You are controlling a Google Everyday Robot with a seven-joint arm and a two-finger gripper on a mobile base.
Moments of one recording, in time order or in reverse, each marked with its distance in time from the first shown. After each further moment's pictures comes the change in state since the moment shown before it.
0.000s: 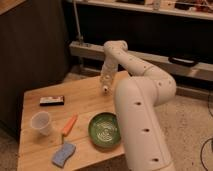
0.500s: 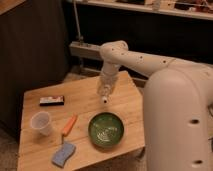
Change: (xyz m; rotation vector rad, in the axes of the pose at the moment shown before) arm 0.137 -0.018 -0.036 0.041 0.058 -0.070
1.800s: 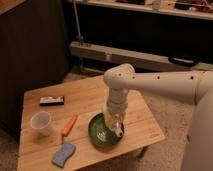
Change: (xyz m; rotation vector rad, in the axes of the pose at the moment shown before) arm 0.126 -0.021 0.034 0.078 0.197 -0.294
